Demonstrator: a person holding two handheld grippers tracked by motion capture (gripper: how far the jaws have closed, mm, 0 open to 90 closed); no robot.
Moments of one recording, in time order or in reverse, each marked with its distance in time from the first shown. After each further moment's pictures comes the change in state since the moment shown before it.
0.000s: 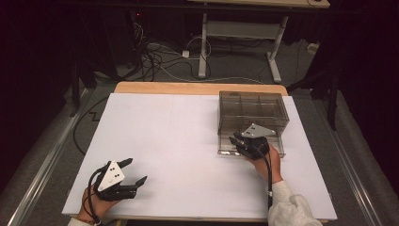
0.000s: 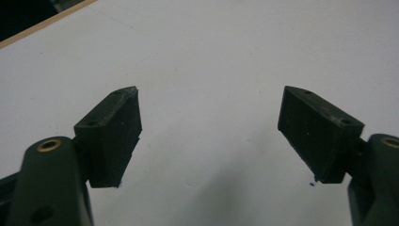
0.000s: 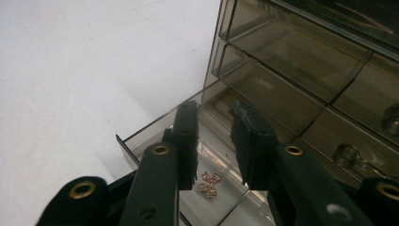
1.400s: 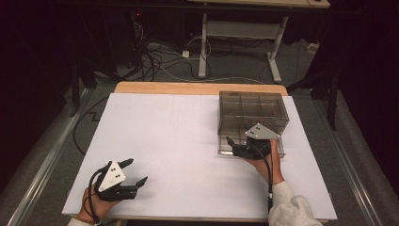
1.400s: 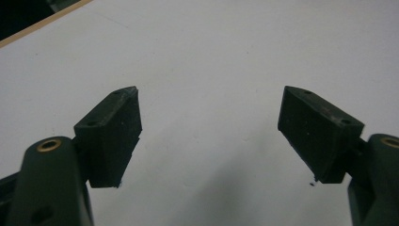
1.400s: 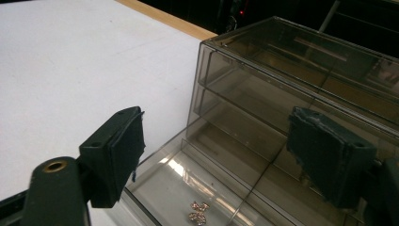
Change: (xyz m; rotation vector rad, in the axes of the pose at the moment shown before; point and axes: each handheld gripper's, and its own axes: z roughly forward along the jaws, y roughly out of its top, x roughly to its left) left arm -0.001 -0.001 0.000 0.008 -0.009 0.009; right arm 0.007 0.007 -0.014 -0.136 -0.095 0.036
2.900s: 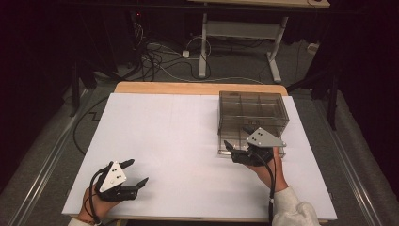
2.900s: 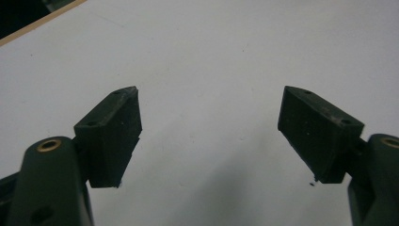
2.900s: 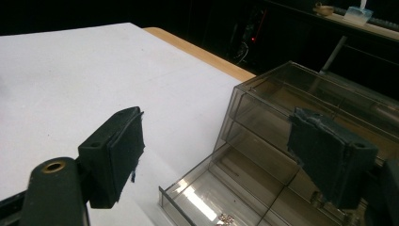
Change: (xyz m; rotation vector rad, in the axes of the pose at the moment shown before) left arm -0.002 -0.002 0.001 0.014 -0.008 0.007; right arm 0.020 0.016 -0.031 -0.085 0.042 -0.058
